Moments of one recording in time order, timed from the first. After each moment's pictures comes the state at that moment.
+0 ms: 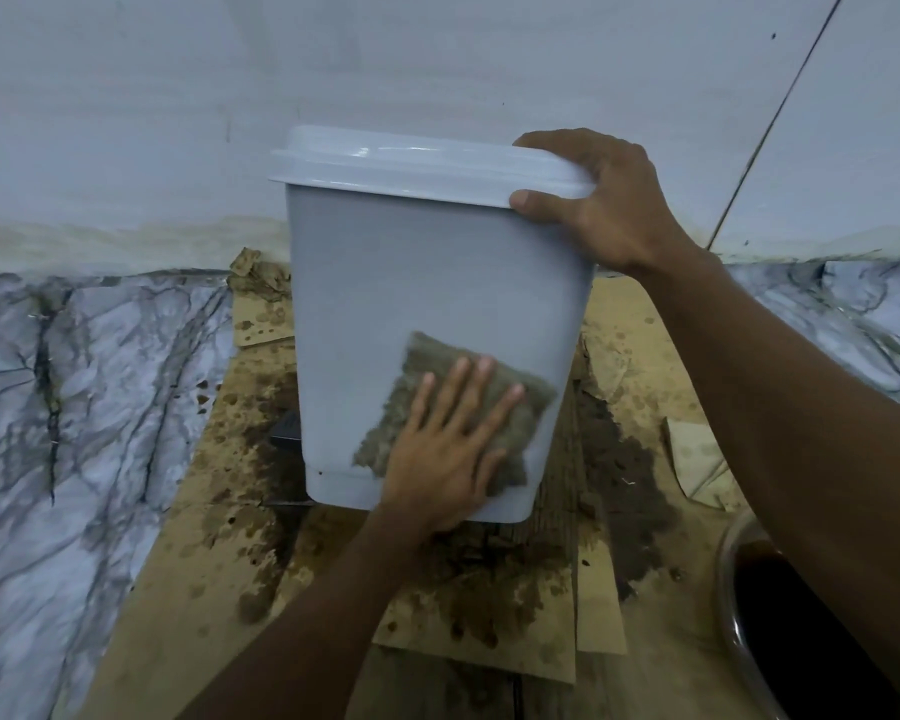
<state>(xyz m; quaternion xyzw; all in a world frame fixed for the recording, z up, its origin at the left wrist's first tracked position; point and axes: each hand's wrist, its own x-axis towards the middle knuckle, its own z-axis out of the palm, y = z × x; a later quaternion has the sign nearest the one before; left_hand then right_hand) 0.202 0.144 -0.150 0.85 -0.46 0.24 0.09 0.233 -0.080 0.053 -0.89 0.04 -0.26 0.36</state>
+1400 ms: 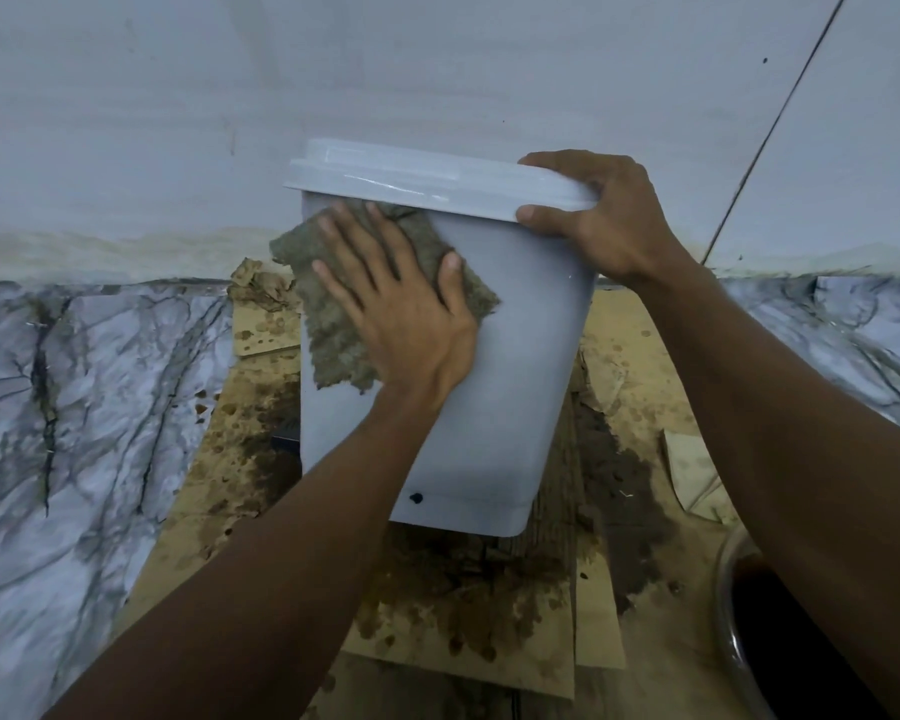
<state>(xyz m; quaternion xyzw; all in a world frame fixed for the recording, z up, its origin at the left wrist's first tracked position) 0.273 0.095 -0.038 0.90 -0.11 0.30 0.29 0.237 -0.084 0.052 -0.87 0.05 -0.25 0.41</state>
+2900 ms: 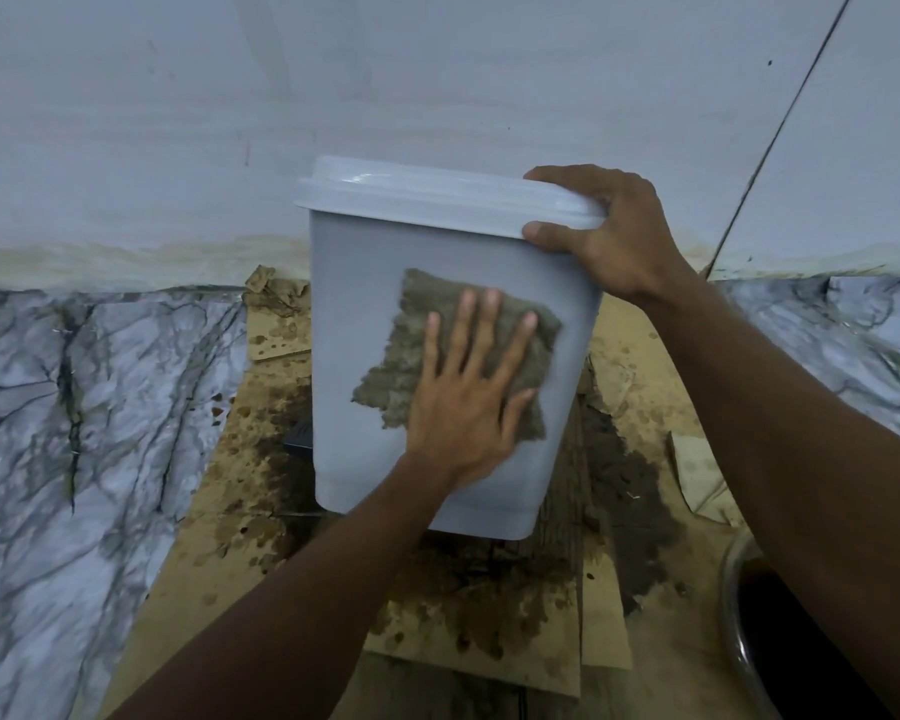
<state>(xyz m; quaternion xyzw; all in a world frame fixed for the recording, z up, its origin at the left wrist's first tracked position) 0.225 0.109 -0.091 0.85 -0.42 0.28 0.13 0.226 -0.082 0.049 -0.87 0.04 -0.28 0.40</state>
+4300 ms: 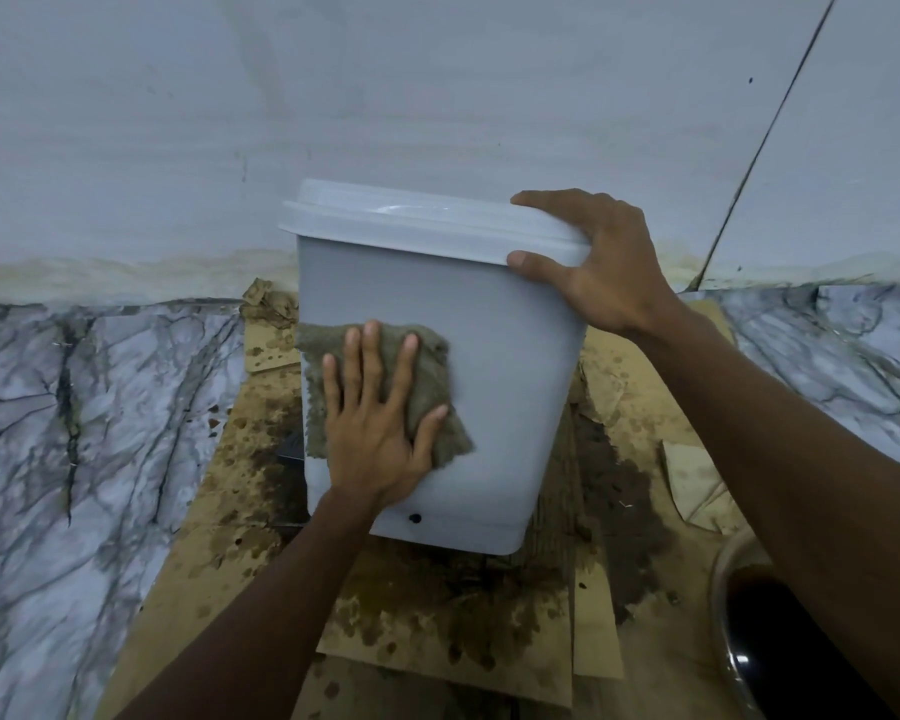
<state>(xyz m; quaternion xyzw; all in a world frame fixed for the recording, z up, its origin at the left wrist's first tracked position) 0.245 0.170 -0.116 0.88 -0.31 0.32 0.16 0.210 -0.079 0.043 -0.90 0.00 -0.30 0.31</state>
